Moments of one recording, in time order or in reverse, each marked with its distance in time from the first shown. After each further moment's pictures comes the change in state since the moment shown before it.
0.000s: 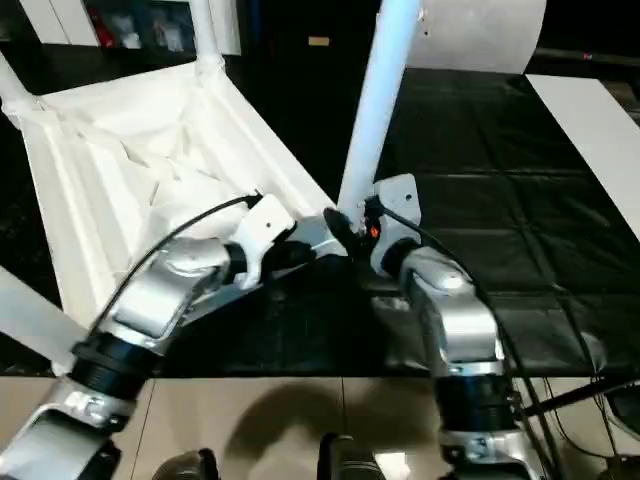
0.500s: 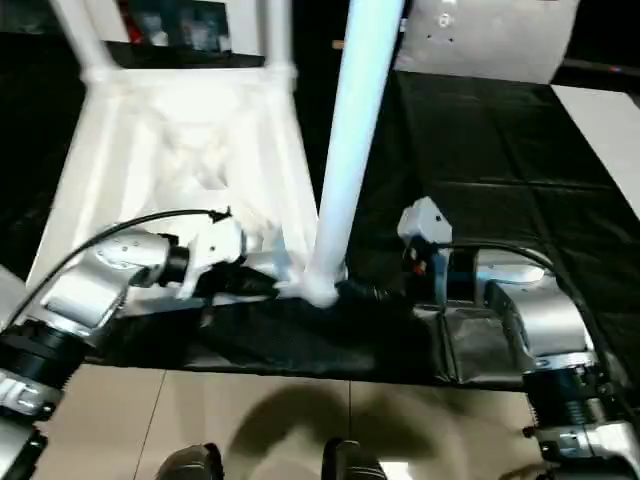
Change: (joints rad) left arm -0.016 0.258 -0.074 0.063 -0.066 -0.295 -0.471; right arm -0.017 -0.333 0.091 0.098 0.127 -0.128 0.671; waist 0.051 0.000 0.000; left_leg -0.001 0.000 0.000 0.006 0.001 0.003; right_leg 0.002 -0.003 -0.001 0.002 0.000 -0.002
